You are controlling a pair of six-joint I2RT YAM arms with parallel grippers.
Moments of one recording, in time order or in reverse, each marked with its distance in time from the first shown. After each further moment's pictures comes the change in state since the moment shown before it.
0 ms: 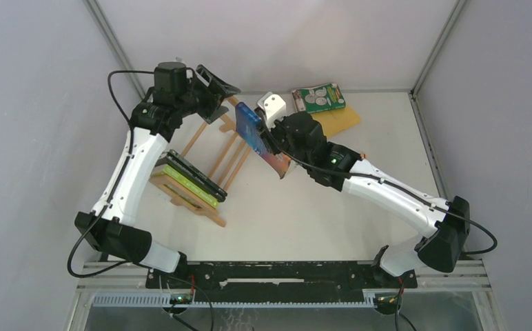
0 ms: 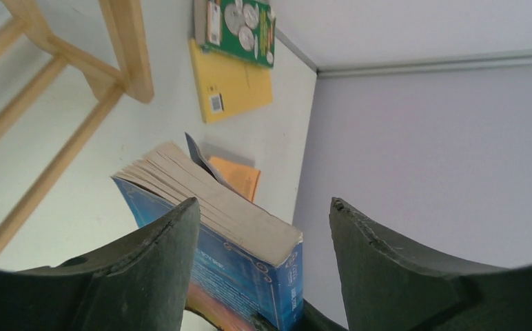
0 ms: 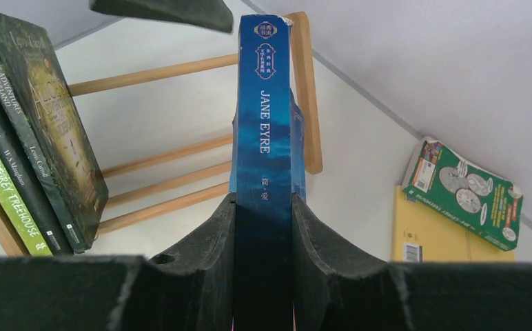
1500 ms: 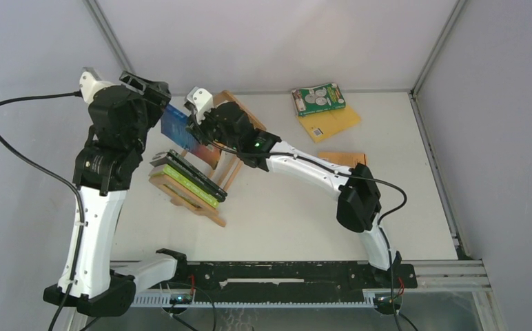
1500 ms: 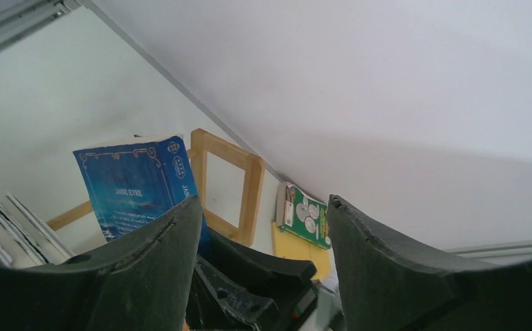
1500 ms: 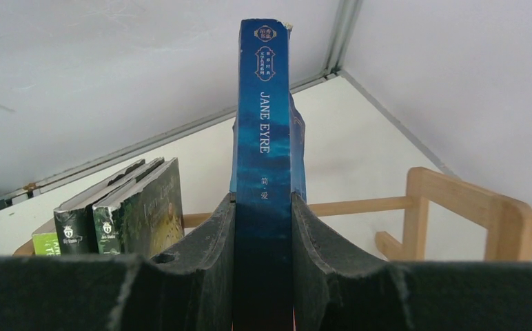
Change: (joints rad) left arm 0.036 -0.359 -0.048 -0.048 -0.604 0.158; right arm 0.082 0.642 0.594 0.195 -0.229 0.034
